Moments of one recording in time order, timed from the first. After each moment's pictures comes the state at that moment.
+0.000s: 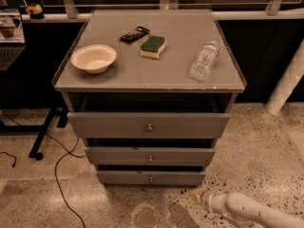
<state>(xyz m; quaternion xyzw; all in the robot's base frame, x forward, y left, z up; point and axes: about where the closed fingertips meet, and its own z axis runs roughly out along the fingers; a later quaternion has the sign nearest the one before) 0.504 -0.227 0.256 -0.14 0.92 0.19 0.32</state>
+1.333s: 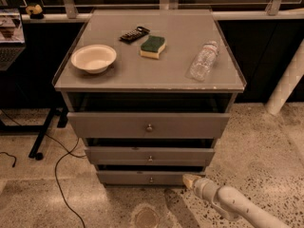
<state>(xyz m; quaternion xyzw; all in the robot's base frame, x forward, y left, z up) 0.584 -0.202 0.253 -0.10 0.88 0.23 0.41</state>
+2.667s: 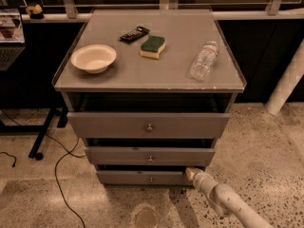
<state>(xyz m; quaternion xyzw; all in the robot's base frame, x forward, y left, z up) 0.640 -0.231 0.231 -0.01 0.86 0.20 0.46</state>
